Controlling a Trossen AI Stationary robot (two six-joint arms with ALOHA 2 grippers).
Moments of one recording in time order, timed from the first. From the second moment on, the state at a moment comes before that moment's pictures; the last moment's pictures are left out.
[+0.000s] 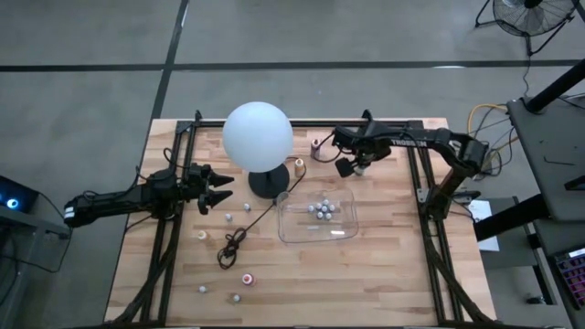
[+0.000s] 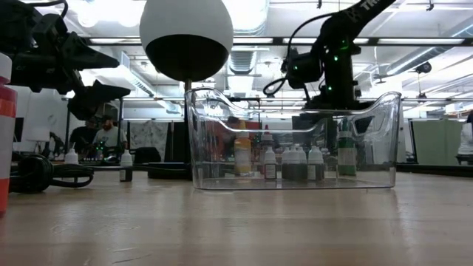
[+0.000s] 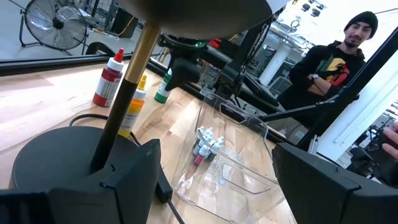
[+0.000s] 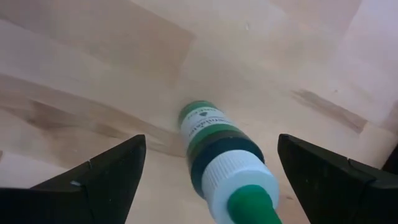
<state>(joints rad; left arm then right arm) 0.17 0.11 0.01 0.01 0.03 -0.50 -0.48 1.69 1.13 -1.00 0.17 0.70</state>
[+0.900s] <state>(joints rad) 0.17 0.11 0.01 0.01 0.03 -0.50 -0.49 1.67 1.12 -1.02 0.18 0.68</state>
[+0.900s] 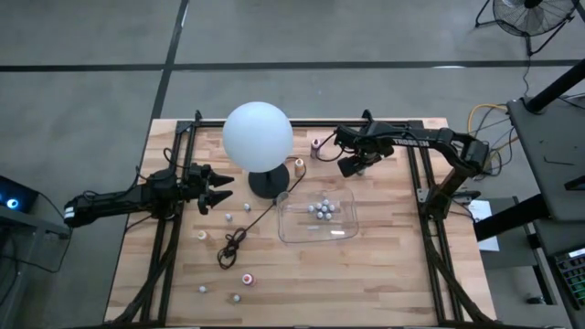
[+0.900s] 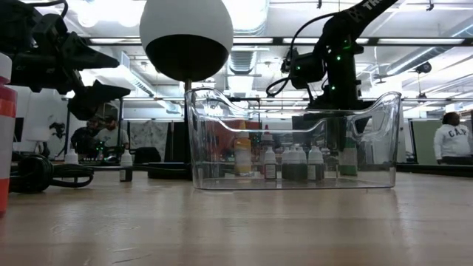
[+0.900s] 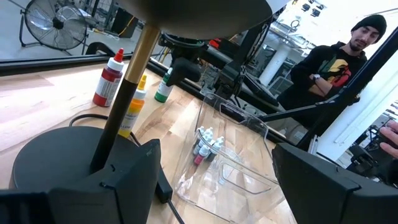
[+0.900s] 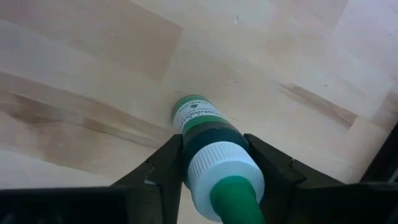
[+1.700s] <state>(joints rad) 0.17 0.11 0.01 0.01 0.03 -0.50 -0.45 1.50 1.44 -1.42 0.19 0.47</state>
